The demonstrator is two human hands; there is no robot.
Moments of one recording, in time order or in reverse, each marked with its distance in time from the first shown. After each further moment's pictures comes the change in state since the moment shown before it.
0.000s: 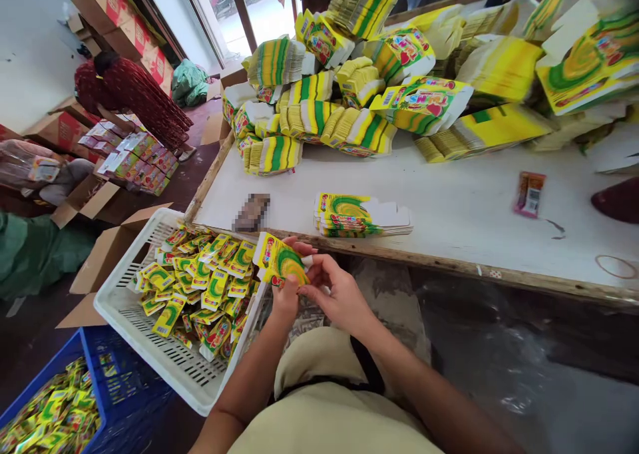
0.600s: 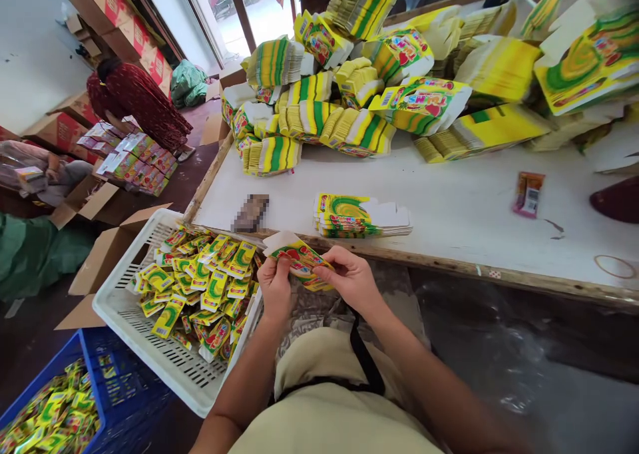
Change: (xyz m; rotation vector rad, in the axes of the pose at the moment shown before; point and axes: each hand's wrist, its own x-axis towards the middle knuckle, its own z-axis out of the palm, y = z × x) left_hand 0.010 -0.002 -0.008 -0.198 0.236 -0.020; right_hand 0.023 0.015 -0.031 -0.013 0.141 -0.097
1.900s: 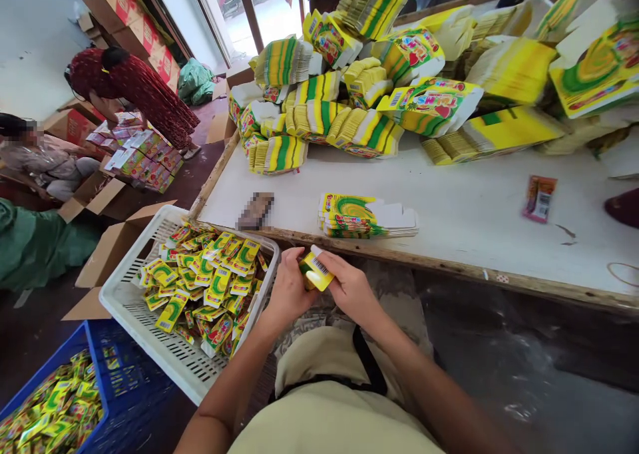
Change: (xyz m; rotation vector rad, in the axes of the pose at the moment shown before) left_hand -0.005 -0.004 -0.019 0.874 -0.463 0.355; right_hand -0.020 0.026 0.002 -0.368 -0.156 -0.279
